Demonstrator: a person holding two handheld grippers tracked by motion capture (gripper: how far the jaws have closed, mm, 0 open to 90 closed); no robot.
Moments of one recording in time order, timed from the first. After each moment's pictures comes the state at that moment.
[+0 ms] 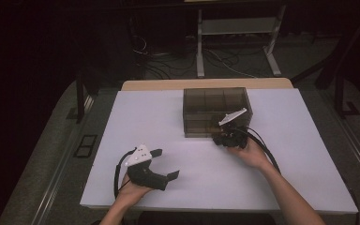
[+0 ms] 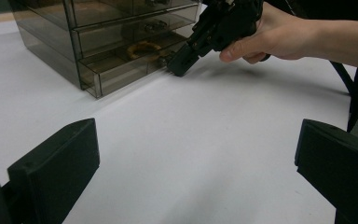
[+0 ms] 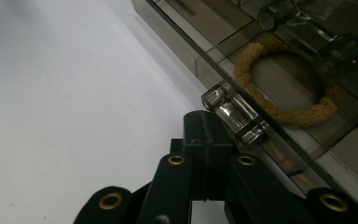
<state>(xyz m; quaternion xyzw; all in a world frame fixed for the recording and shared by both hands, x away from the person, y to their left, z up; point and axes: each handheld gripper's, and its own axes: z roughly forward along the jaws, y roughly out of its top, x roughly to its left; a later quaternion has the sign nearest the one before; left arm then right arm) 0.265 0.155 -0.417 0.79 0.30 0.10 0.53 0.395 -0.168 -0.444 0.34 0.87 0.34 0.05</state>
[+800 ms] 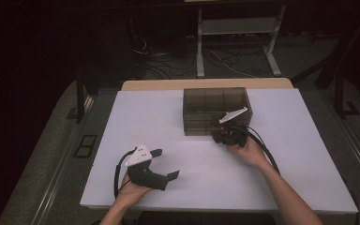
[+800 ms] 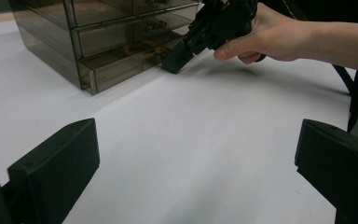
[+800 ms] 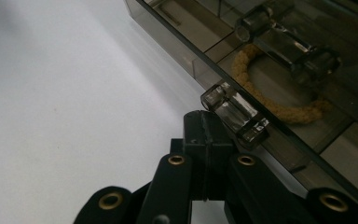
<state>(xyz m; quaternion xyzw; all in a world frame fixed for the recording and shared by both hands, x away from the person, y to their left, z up) 0.265 0.155 -0.417 0.79 0.30 0.10 0.53 0.401 -0.168 -0.447 0.36 0.86 0.35 0.05</state>
